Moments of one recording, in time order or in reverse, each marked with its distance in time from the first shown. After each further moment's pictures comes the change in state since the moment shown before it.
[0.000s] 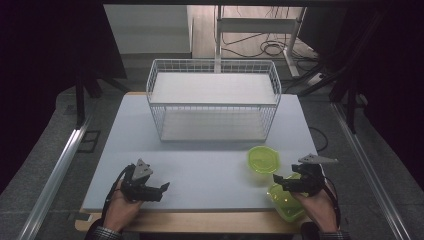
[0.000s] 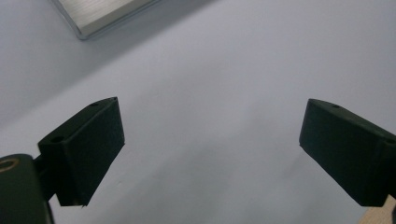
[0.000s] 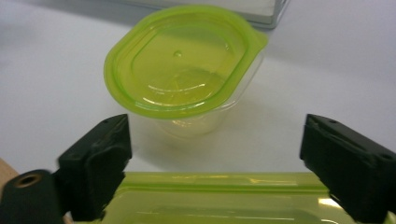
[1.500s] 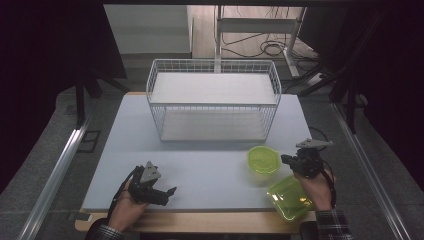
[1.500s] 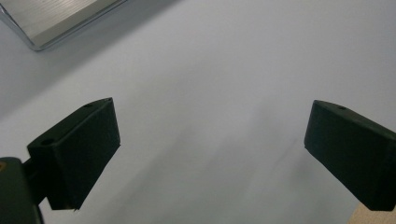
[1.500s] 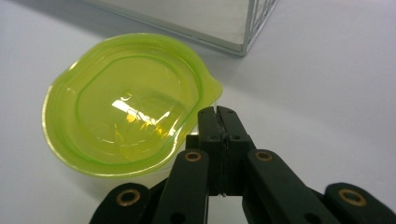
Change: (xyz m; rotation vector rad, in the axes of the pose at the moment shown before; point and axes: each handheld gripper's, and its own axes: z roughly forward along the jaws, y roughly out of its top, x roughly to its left) left arm -0.012 0.002 0.014 -0.003 -0.060 0.065; right arm -0.023 0.035 0.019 0.032 -0.043 -0.073
